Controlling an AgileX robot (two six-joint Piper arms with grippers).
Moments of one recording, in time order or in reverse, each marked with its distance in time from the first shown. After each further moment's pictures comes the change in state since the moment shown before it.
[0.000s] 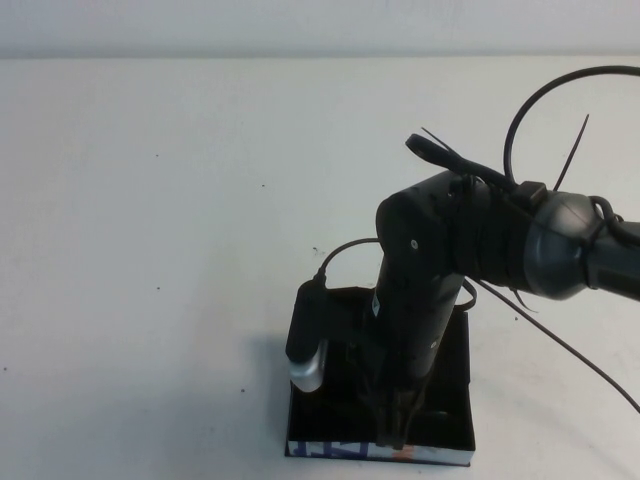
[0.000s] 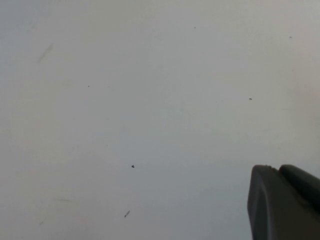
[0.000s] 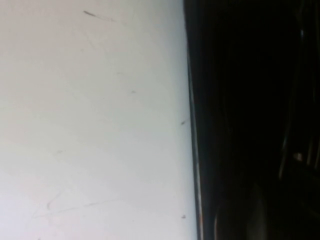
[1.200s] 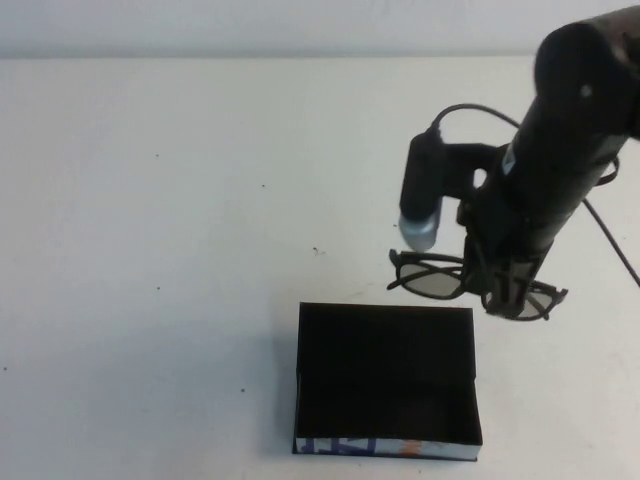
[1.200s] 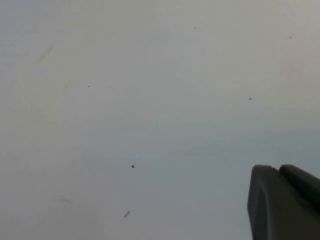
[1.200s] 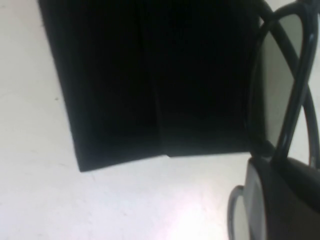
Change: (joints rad) right arm -0.220 -0.207 -0.103 -0.100 0.144 -0.063; left arm 0.000 0.000 0.000 0.000 0.000 0.000
